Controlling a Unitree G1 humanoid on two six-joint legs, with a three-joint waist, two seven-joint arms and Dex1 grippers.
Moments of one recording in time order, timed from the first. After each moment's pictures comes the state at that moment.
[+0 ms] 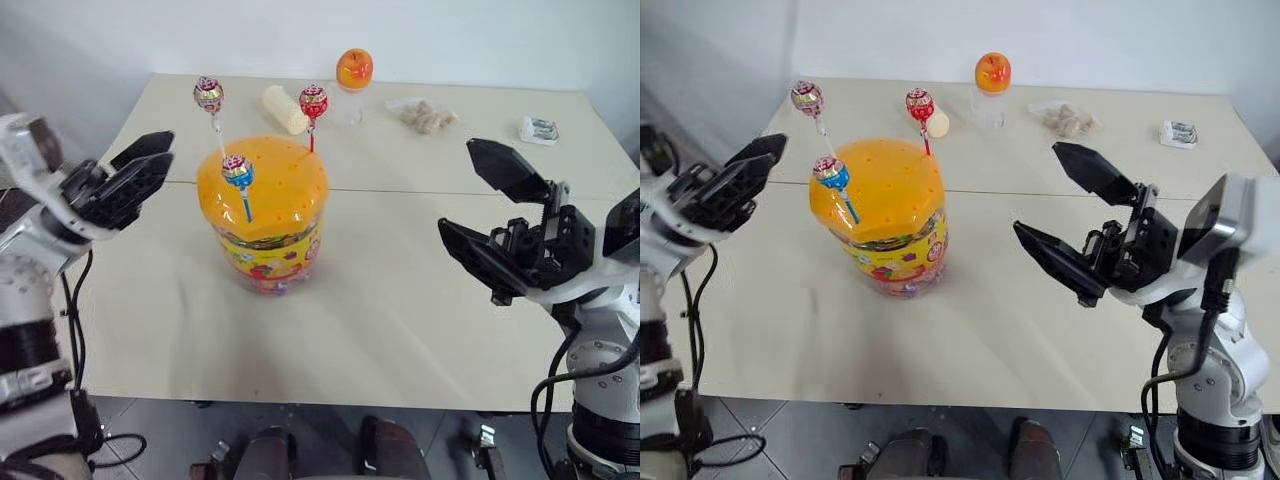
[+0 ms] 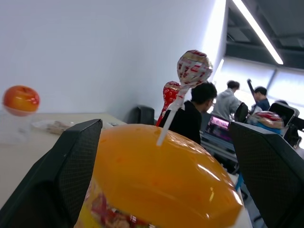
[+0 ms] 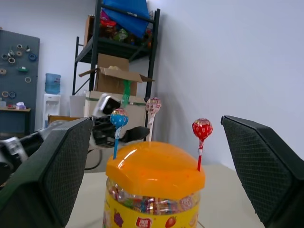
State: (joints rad) left arm -0.70 0.74 0.37 0.26 -0.98 0.65 -1.10; right arm -0.28 -0.53 -0.26 -0.59 0.99 0.24 0.82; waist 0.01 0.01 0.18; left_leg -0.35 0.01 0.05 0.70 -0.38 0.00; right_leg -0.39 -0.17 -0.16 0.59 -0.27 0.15
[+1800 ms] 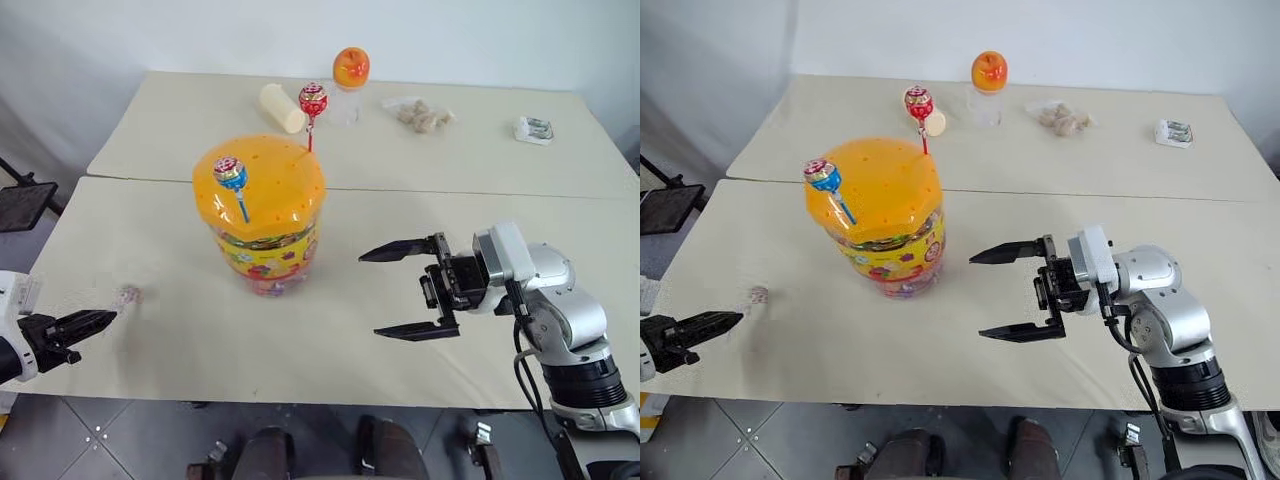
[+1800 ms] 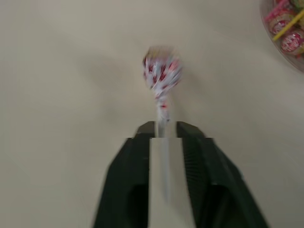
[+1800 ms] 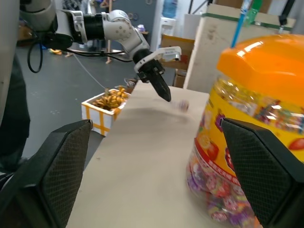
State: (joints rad) left arm 0.21 0.96 0.70 -0.08 -0.70 0.92 -0.79; right arm -0.46 -0.61 0.04 -0.21 0.70 0.18 1.40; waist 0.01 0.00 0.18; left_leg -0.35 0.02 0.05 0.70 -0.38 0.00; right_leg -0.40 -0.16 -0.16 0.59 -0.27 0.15
